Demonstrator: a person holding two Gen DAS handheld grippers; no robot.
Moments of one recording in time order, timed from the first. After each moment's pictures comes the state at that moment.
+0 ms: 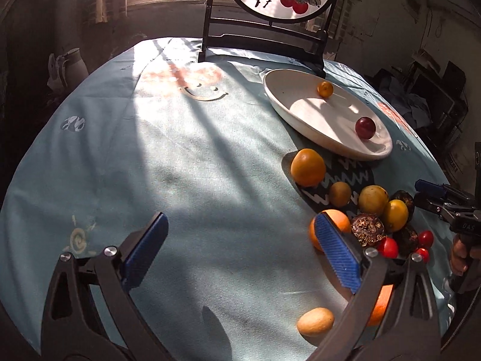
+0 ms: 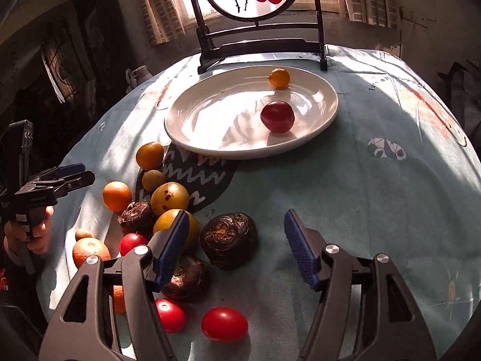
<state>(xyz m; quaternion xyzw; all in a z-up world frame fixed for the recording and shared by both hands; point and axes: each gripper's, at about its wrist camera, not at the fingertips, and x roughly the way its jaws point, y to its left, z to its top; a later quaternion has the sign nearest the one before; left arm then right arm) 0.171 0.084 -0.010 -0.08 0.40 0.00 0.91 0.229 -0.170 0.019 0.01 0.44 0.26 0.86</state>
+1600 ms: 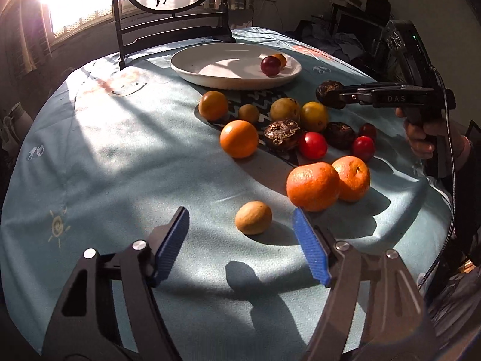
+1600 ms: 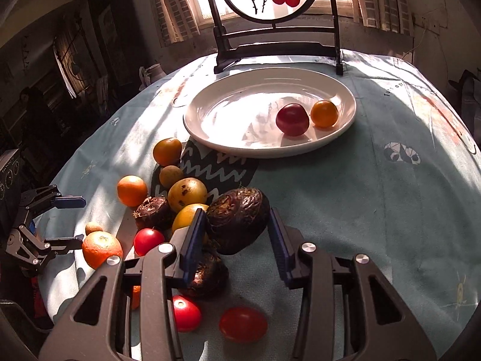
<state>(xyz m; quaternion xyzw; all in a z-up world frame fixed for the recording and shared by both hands) 0.102 0.037 -0.018 0.06 0.42 -0.17 0.89 0.222 -0.160 0.021 0.01 0.42 0.28 0.86</state>
